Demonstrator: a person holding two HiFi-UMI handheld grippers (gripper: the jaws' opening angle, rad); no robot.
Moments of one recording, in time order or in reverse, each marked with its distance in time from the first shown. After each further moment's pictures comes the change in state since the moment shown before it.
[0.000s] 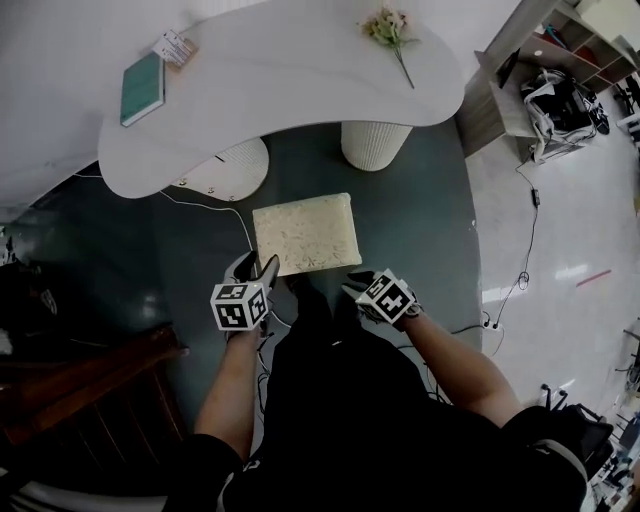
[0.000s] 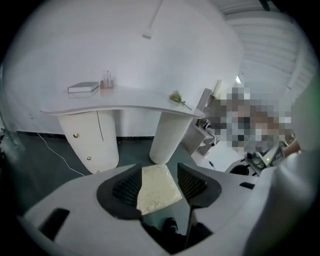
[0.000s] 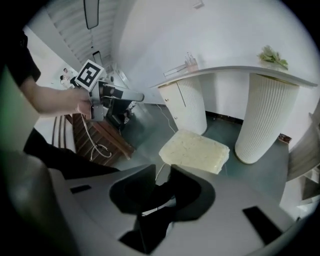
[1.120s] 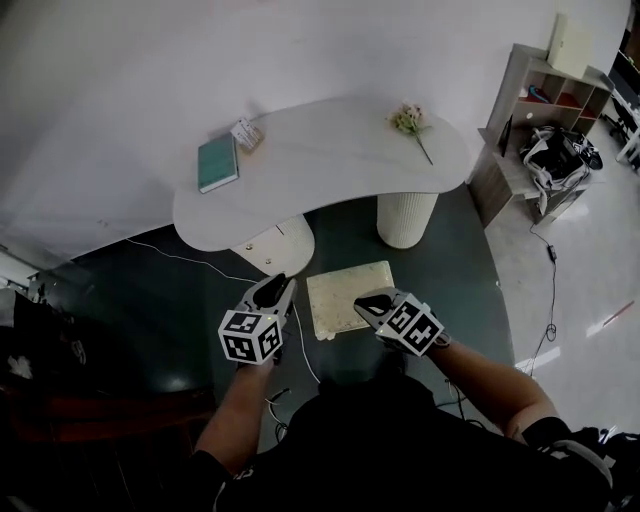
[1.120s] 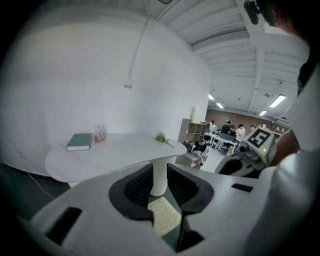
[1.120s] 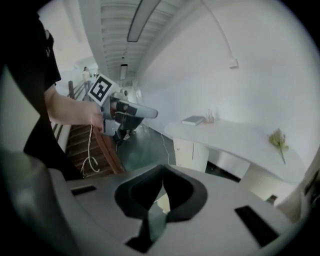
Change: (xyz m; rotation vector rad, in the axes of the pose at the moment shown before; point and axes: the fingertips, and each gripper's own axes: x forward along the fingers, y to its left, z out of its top) left arm -0.217 -0.019 0.140 0.223 -0.316 -0.120; right arm -0.118 0.168 0.181 -0.293 -0.333 -0.114
